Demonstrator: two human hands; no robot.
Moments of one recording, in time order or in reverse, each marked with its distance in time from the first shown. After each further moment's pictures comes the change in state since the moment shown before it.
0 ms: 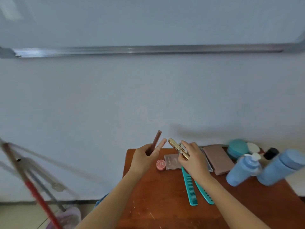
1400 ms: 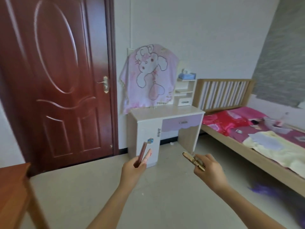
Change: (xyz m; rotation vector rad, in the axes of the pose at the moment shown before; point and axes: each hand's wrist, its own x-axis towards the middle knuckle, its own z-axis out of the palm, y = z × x) left_hand -0.612 0.057 -0.013 -0.303 -1.724 0.668; right_hand -0.750 -0.413 -0.128 -0.731 1.202 1.535
